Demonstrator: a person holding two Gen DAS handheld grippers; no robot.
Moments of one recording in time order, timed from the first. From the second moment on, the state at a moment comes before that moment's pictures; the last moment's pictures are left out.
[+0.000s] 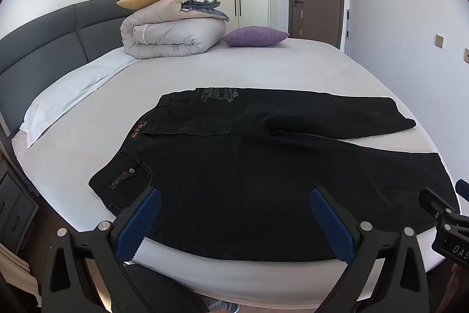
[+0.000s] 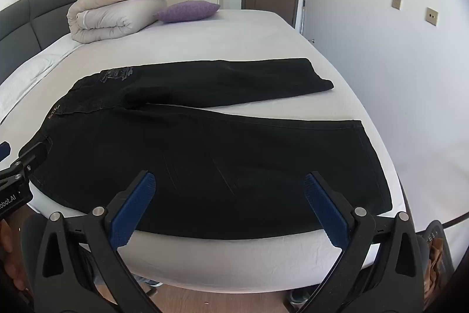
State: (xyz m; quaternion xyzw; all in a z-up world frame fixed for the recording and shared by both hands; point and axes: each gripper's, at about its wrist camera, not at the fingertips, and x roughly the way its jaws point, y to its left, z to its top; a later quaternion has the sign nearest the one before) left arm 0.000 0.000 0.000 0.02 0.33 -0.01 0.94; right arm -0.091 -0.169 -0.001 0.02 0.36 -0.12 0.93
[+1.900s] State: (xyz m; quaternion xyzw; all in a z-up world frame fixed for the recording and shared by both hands) left arm 0.000 -0.001 0.000 0.02 0.34 -0.01 0.94; right arm -0.092 -0.167 -0.010 0.03 0.36 -0.12 0.92
